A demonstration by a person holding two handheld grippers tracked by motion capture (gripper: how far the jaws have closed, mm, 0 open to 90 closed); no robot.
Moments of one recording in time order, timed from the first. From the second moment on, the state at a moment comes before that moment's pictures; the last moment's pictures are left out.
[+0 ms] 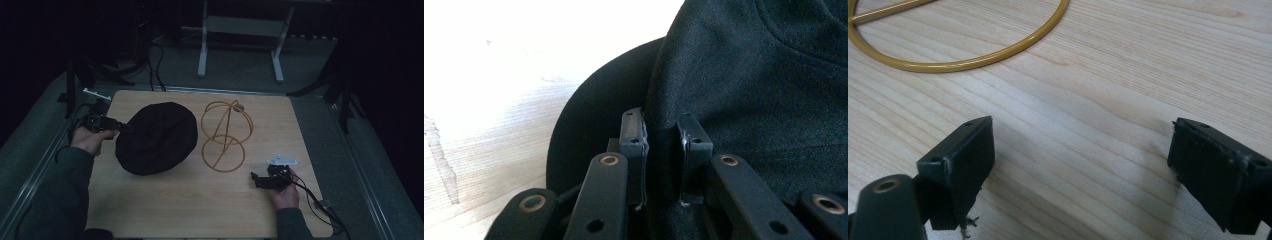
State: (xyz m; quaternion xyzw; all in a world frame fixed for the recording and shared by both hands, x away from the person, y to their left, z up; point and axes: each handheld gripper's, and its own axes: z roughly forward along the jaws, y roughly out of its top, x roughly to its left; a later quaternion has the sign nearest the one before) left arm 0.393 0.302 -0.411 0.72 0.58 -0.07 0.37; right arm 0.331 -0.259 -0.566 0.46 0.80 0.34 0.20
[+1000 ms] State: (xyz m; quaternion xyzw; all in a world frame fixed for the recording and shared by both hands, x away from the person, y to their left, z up) left arm 0.406 0.304 -0.399 0.71 0.59 -0.06 0.38; right arm 0.331 -0.259 -0.566 0.46 0.80 0.34 0.20
